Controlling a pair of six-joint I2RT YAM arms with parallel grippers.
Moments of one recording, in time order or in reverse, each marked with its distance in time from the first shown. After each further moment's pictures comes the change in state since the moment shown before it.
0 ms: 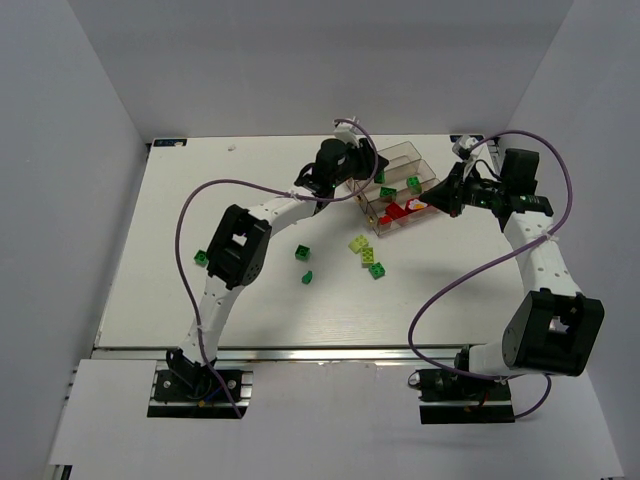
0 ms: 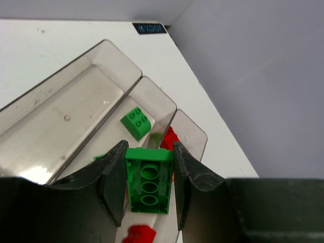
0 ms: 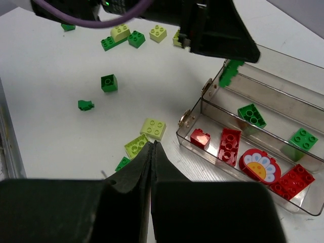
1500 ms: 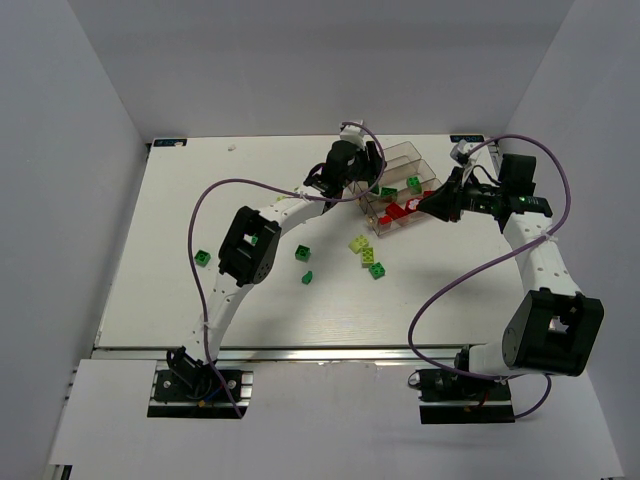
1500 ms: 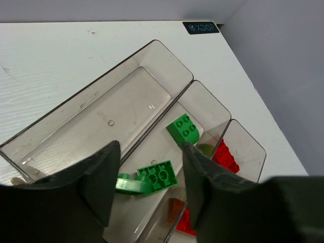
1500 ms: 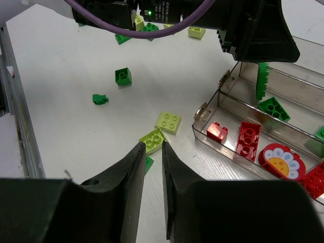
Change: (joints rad) left arm -0.026 0.172 0.224 -0.126 -0.190 0.135; right arm 0.000 0.000 -0.013 -0.071 -0.032 -0.021
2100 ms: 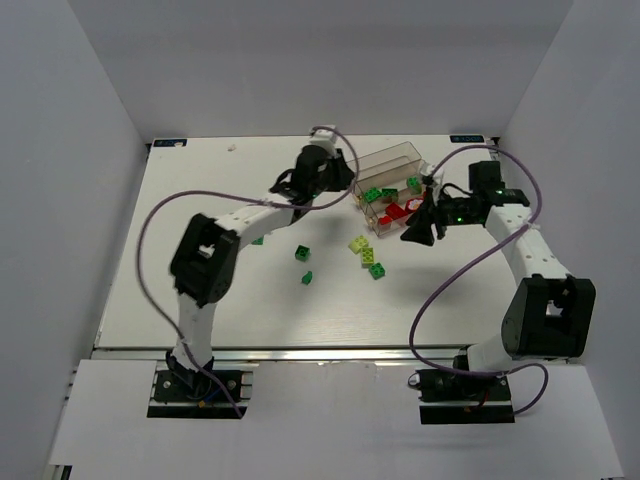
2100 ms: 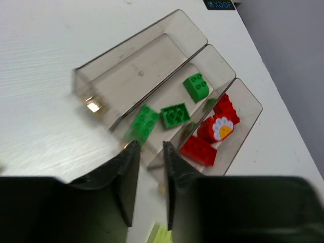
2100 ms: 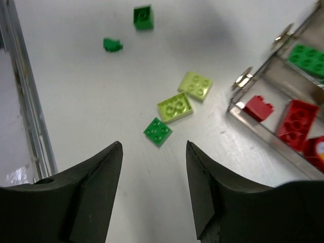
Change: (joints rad) left arm 0.029 -0.376 -0.442 -0.041 -0.020 0.019; right arm 0.111 0.072 0.037 -0.307 0.111 -0.322
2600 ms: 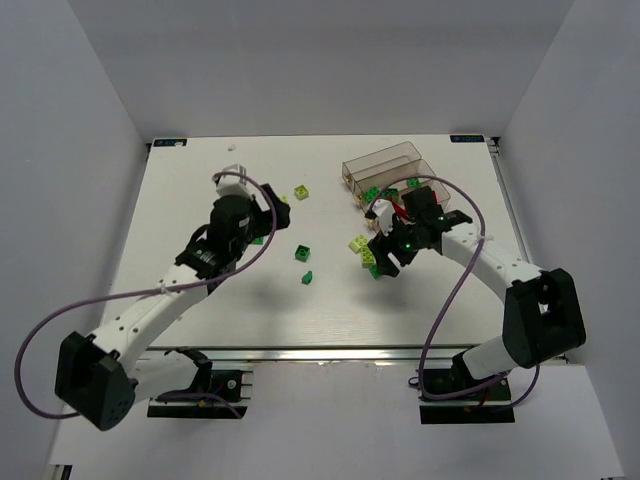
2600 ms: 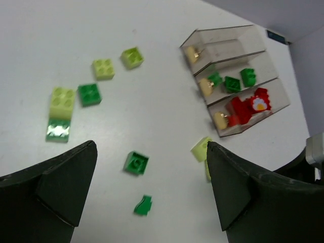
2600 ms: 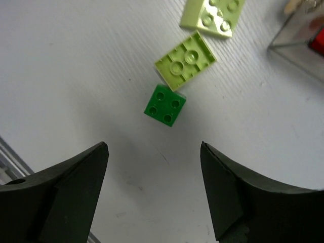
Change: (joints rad) left arm 0.075 -0.967 -0.751 -0.243 -0.259 -0.127; right arm 0.400 -0.001 -0.168 0.142 0.620 0.306
